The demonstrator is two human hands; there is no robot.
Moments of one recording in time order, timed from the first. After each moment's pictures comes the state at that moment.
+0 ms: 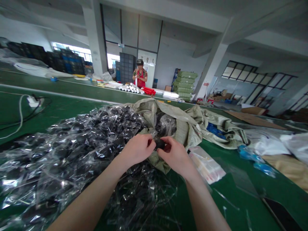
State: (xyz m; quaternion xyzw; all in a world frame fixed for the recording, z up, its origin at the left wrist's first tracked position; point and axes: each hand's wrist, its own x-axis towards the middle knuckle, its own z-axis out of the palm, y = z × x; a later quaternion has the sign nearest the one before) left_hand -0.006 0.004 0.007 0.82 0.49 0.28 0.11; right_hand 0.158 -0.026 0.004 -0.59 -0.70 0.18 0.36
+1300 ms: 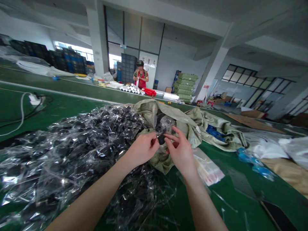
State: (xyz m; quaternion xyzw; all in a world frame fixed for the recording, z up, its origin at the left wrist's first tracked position) left_hand 0.003 0.002 0.002 0.81 0.43 0.38 0.15; right_hand 0.163 -0.017 -0.004 -0.53 -0.64 0.19 0.53
